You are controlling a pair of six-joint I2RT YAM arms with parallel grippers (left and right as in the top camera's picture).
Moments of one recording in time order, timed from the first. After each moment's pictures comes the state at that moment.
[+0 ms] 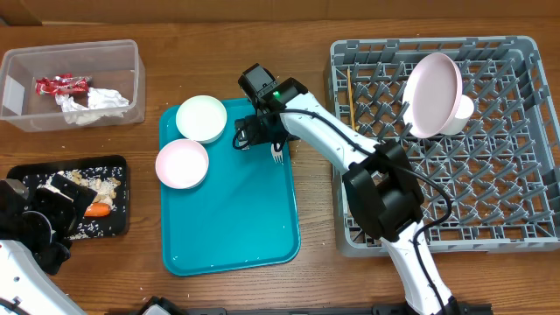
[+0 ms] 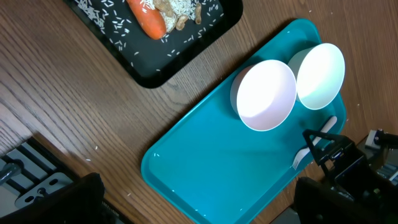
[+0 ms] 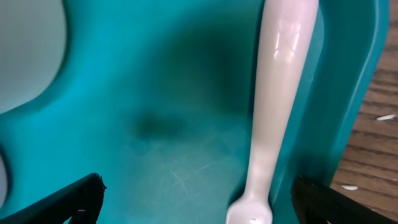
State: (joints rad) left arm 0.85 1.19 1.37 -1.52 0.34 -0.26; right arm 0.65 2.37 2.00 -0.95 -0.09 0.40
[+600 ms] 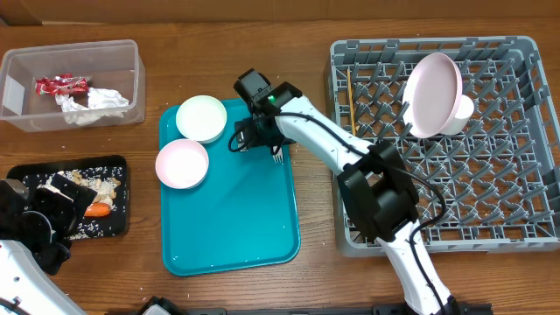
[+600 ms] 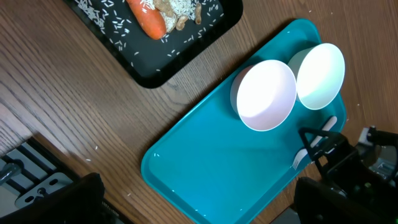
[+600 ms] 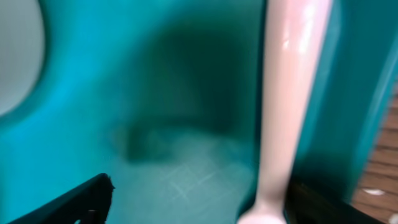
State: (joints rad) left arm 0.85 1.19 1.37 -1.52 0.34 -0.26; right arm 0.67 2.40 2.00 -0.94 -0.05 0.46
